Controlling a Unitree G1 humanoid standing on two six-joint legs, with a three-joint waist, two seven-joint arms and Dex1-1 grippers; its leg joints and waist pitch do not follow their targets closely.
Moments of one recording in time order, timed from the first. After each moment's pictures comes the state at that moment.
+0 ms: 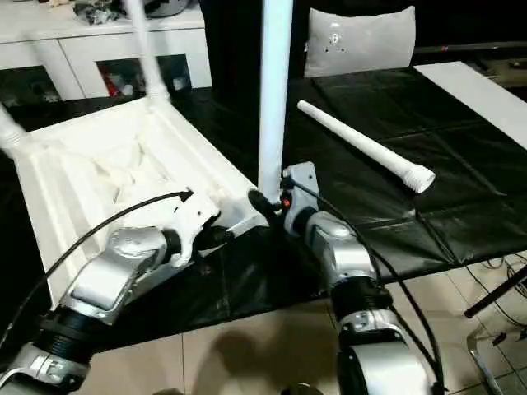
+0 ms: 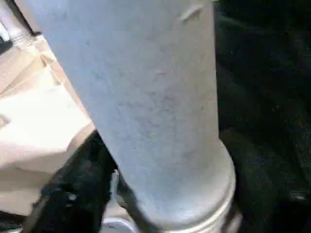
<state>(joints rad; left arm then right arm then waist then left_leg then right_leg) -0.42 0.22 -0.26 0.18 0.07 0.53 -0.69 -0.62 -0.06 -0.04 0.72 0.16 0.18 0.54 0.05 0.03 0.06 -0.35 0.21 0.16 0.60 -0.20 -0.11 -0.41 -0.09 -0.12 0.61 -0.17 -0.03</state>
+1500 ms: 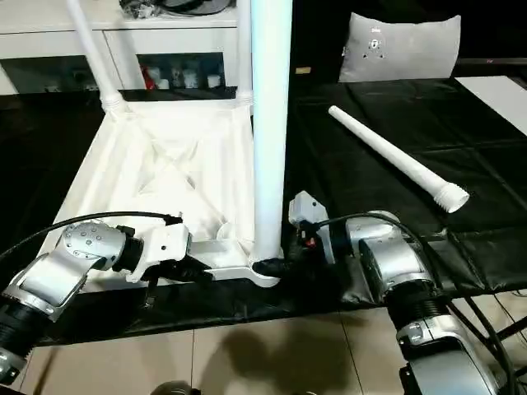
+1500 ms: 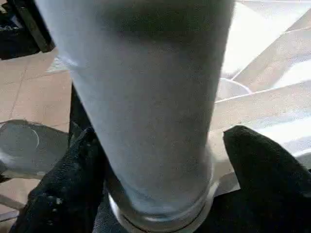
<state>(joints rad) -0.45 0.55 -0.39 0.27 0.02 0.06 -1.24 -0.56 -0.41 0.22 0.59 0.15 0.05 1.37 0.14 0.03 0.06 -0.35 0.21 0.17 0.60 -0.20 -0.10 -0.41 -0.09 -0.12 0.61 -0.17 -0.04</state>
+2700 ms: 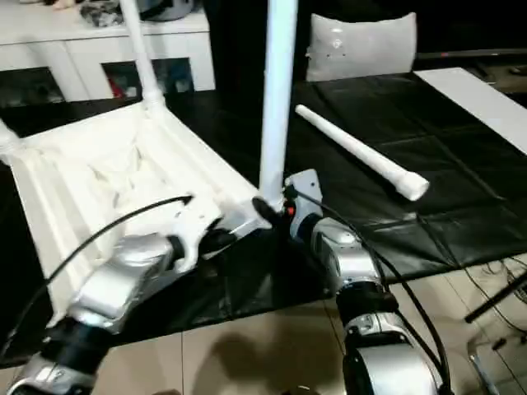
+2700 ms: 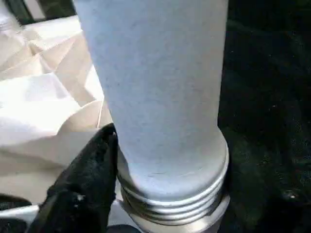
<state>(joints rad) -0.39 0.16 -0.27 0.16 0.09 0.53 -0.63 -0.60 -0.08 -0.04 0.79 0.16 0.08 0.58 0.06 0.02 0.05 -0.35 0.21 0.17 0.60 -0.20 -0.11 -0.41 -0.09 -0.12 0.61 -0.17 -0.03</state>
